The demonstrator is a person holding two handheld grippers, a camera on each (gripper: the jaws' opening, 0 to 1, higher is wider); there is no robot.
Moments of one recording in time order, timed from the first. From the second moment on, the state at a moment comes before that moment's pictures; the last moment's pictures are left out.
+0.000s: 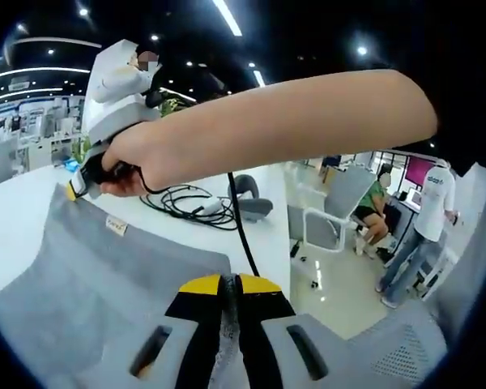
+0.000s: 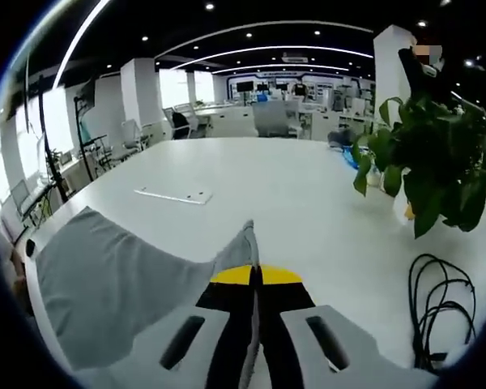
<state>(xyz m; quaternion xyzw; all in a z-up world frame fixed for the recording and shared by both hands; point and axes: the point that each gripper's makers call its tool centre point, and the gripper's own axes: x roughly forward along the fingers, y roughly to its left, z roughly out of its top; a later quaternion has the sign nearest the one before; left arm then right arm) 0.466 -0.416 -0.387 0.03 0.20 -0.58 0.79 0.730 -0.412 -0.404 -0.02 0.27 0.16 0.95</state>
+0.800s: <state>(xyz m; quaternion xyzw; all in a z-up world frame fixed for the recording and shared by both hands) 0.463 -0.381 -0.355 0.02 0.18 -0.56 0.81 0.723 -0.382 -0.364 -0.04 0.24 0.17 0.95</state>
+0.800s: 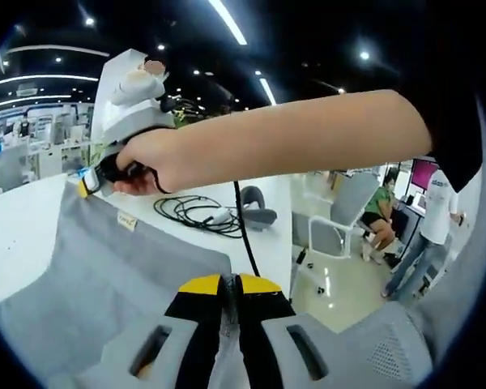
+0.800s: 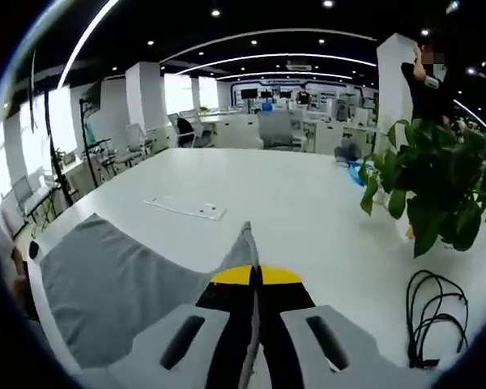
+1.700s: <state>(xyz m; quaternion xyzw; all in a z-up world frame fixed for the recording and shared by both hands) 0.468 -0.308 -0.318 0.01 0.13 -0.50 0.86 0.719 -0.312 -0.315 -0.04 0.20 0.20 0.96</state>
